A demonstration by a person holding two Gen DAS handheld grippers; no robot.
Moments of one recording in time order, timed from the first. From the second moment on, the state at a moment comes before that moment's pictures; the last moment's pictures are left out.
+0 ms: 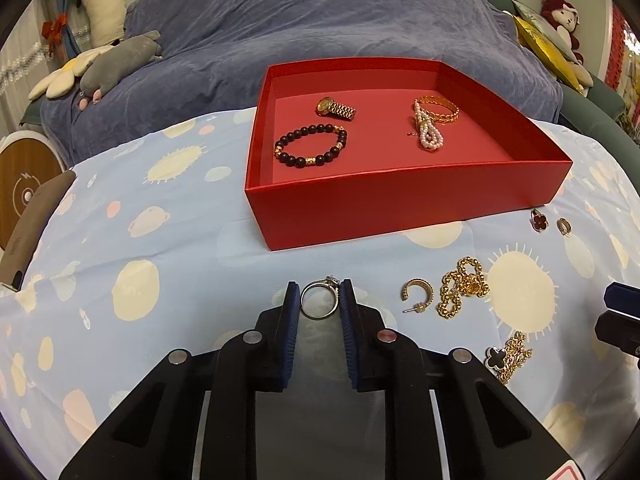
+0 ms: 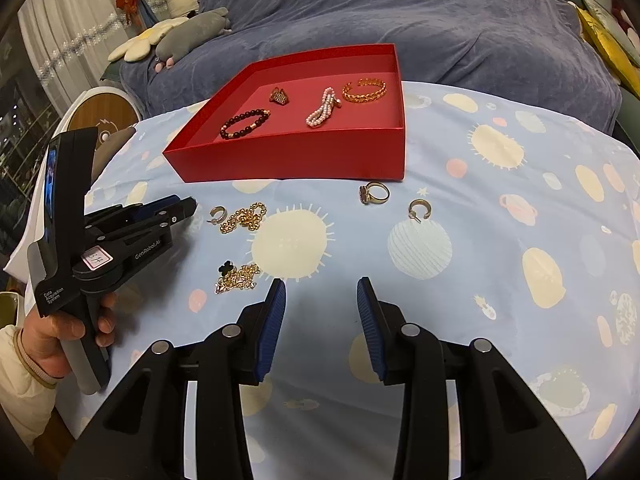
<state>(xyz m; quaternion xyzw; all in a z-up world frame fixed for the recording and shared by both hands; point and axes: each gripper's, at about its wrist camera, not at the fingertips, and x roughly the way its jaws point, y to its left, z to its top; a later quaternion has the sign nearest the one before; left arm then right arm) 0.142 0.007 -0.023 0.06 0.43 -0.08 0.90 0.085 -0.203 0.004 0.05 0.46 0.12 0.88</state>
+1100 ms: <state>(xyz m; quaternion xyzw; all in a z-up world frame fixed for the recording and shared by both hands) 0.130 0.016 -0.001 0.03 0.43 -0.10 0.90 0.154 -0.220 -0.005 0.05 0.45 0.09 0.89</state>
